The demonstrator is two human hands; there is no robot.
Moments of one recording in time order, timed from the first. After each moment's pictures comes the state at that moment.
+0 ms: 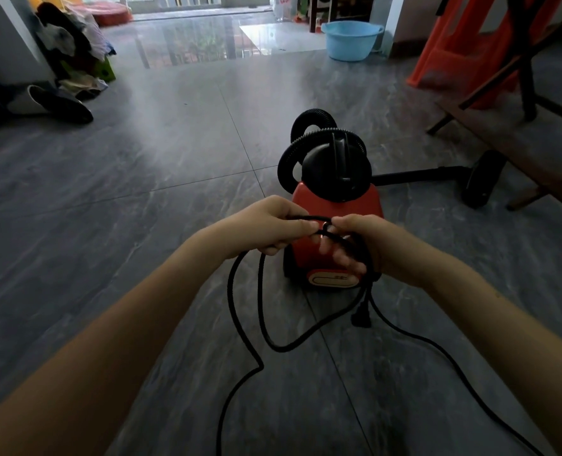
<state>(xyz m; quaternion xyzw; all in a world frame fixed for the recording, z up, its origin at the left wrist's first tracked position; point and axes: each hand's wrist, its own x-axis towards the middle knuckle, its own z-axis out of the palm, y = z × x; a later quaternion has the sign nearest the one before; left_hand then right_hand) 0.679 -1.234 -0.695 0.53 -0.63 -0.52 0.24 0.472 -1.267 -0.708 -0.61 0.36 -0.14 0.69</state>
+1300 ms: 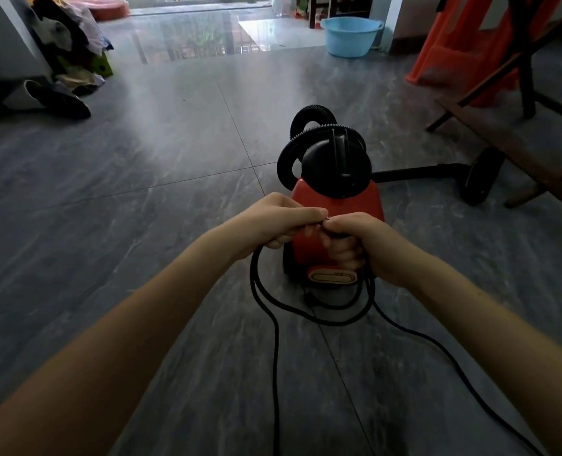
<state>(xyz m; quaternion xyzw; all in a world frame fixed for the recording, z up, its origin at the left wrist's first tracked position) 0.665 -1.238 -0.699 0.58 -0.56 -0.52 0.28 0.484 -1.266 -0.720 -0.61 0.32 -0.16 0.71</state>
